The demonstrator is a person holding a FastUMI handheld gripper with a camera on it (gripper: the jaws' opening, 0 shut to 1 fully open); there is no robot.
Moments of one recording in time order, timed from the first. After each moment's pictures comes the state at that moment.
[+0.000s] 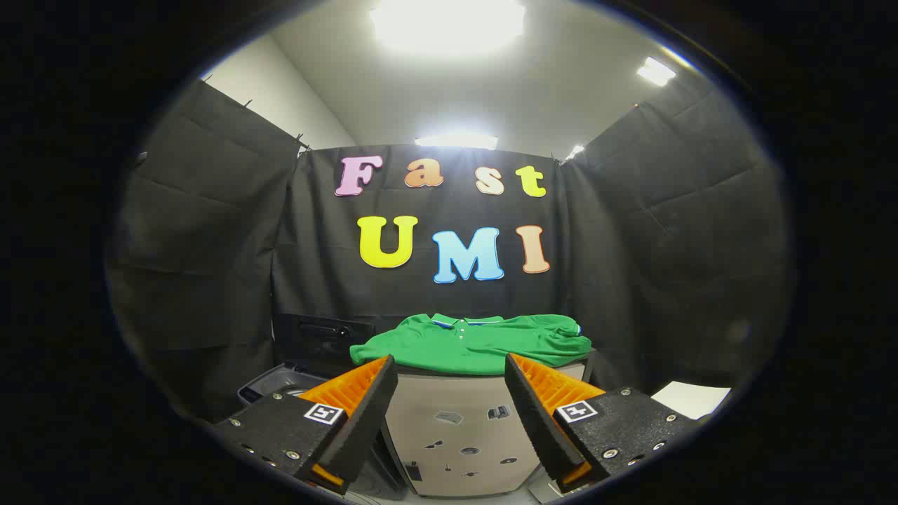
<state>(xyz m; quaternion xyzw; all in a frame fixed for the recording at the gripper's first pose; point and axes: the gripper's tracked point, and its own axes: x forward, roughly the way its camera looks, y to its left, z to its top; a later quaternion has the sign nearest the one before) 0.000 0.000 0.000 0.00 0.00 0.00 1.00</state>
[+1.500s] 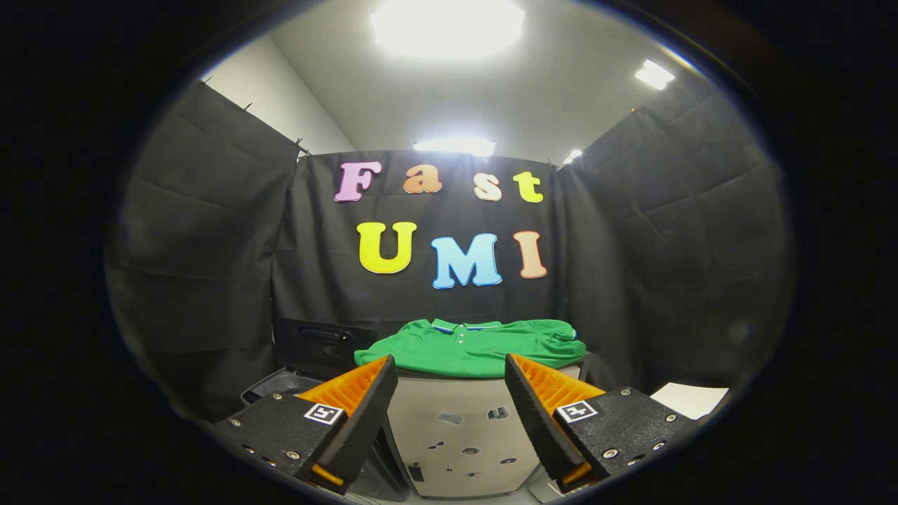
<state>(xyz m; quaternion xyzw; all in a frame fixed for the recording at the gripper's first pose) -0.021 -0.001 0.019 0.00 -0.01 0.00 1.00</state>
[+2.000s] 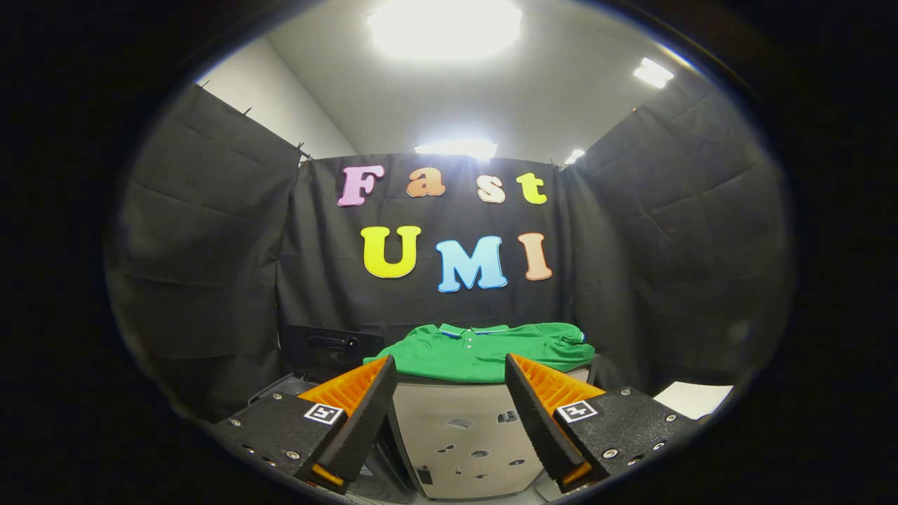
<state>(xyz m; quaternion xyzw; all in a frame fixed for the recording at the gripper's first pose) -0.020 0.008 0.034 0.01 -0.01 0.00 1.00</state>
